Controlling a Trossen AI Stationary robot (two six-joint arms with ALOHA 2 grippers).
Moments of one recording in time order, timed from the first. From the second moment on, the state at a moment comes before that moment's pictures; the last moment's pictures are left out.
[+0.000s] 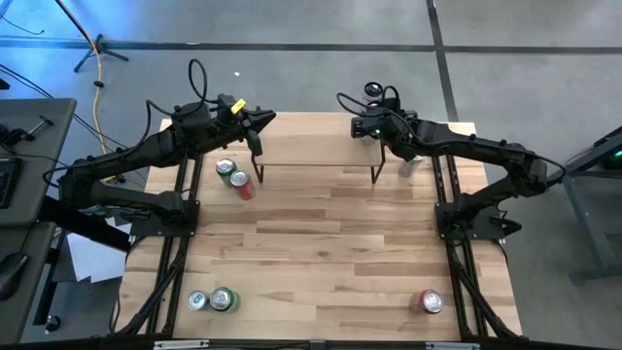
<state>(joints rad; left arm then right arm) 0.33 1.03 1.06 -0.11 -0.25 -0.23 -0.33 1.39 1.28 -0.62 0.81 0.70</state>
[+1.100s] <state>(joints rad) 0.33 1.03 1.06 -0.11 -0.25 -0.23 -0.33 1.29 1.28 -0.59 0.78 0.67</state>
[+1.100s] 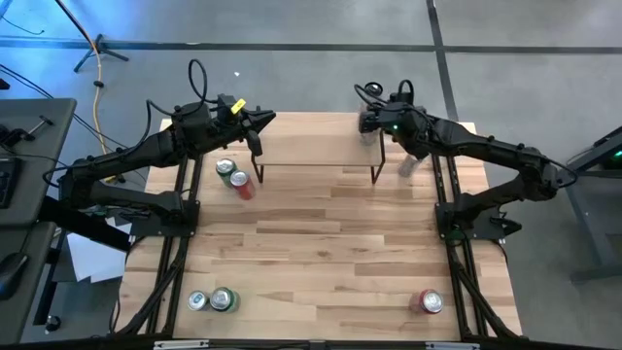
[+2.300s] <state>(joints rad) 0.33 1.03 1.06 -0.11 -0.21 -0.34 -0.85 1.80 2.24 -1.21 0.12 0.29</state>
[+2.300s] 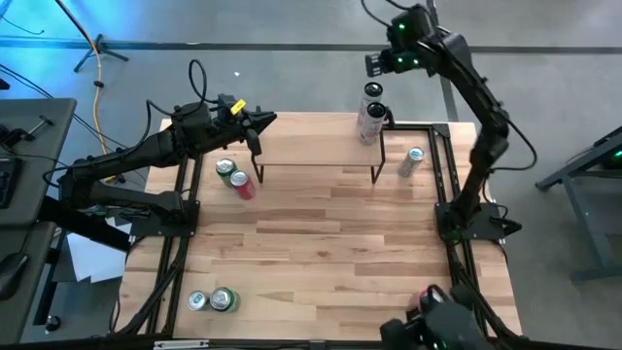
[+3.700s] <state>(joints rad) 0.33 1.03 1.06 -0.11 -0.19 -0.36 -0.91 1.90 2.24 -1.32 -0.13 0.25</state>
